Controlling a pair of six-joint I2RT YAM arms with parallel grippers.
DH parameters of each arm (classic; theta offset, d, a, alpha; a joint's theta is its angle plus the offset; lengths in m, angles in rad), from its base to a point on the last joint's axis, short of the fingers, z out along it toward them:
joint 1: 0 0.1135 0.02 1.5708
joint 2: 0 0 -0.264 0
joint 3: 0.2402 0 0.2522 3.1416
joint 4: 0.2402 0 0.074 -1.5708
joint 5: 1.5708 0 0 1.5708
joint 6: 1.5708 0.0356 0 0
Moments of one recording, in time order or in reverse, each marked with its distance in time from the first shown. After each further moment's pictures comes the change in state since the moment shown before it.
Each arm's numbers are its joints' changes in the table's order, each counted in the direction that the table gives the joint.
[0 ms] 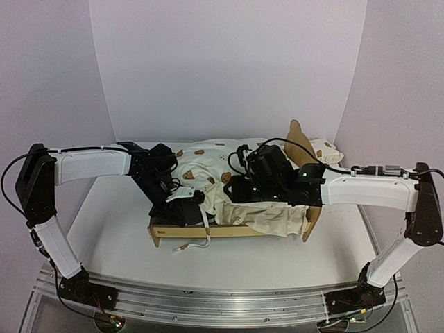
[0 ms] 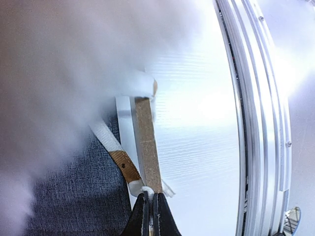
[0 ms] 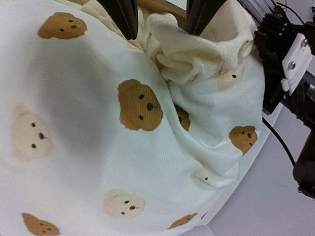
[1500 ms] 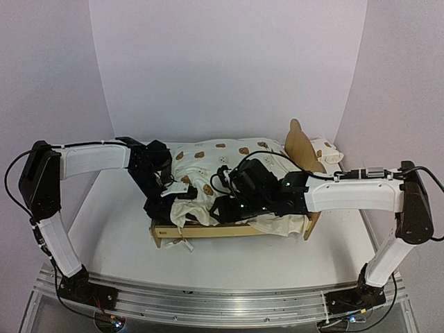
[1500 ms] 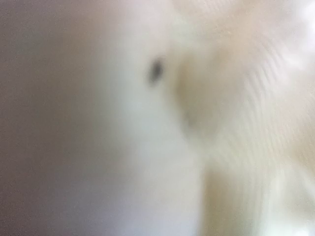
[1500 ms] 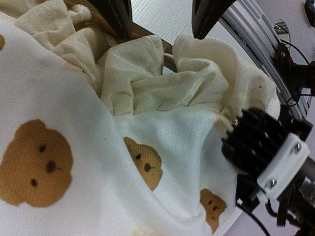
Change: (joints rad) left arm 0.074 -0.031 0.052 0.069 -0.077 0.048; right arm 0.068 -0.092 0.035 0.065 -0.132 -0.018
